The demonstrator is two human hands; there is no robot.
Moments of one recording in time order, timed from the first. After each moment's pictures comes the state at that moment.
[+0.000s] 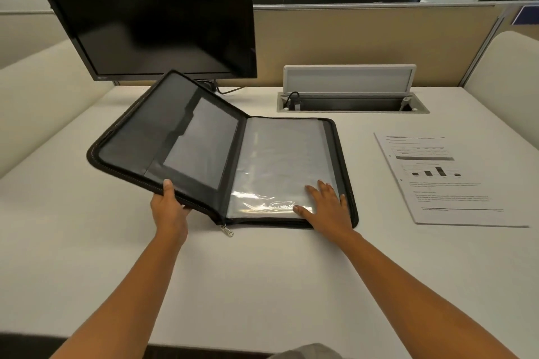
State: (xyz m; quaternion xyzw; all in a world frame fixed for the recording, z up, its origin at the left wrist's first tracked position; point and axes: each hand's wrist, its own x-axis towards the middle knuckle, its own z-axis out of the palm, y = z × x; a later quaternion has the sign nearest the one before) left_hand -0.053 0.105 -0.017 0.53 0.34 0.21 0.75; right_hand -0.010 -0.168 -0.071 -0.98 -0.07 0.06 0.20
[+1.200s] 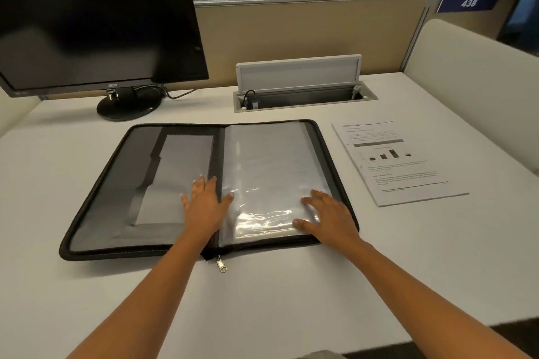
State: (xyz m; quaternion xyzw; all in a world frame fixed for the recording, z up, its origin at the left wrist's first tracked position) left_hand -0.008 0.025 -0.029 0.97 0.06 -0.03 0.23; right_hand -0.047 -0.220 -0.058 -0.97 -0.03 0.05 0.24
